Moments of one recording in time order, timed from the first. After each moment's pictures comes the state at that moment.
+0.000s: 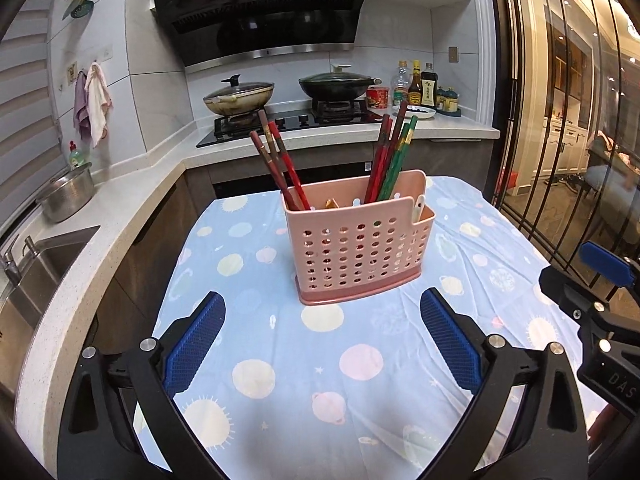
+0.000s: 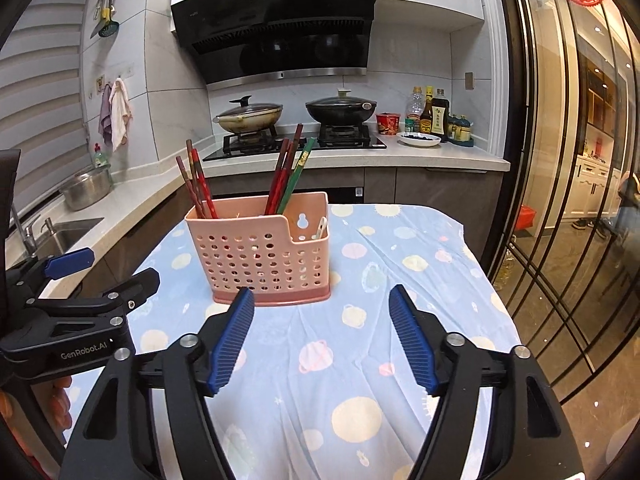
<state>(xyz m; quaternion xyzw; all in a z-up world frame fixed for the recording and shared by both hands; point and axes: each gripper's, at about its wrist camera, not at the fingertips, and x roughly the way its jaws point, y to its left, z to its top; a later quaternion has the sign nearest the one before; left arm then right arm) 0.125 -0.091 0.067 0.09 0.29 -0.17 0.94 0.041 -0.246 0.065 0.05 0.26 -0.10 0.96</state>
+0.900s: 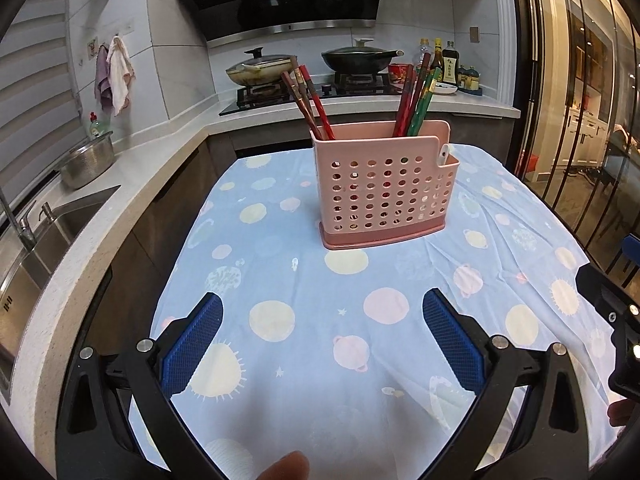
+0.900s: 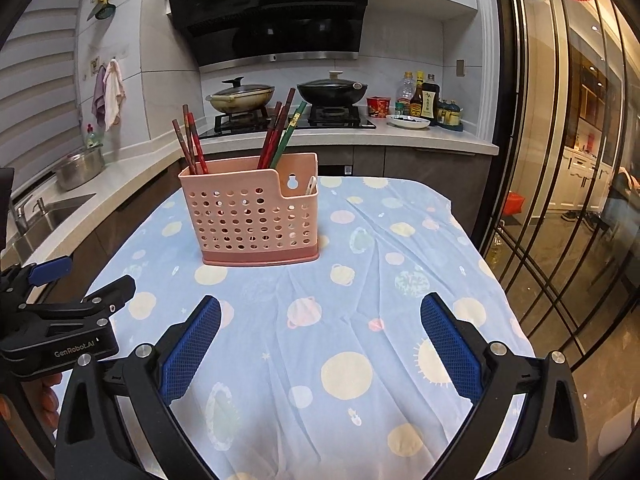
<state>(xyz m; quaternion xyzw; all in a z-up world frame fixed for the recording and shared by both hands) 0.101 -0.068 0.028 0.09 0.32 -0.12 0.94 0.015 -0.238 0.037 0.04 0.28 -0.12 0.95</state>
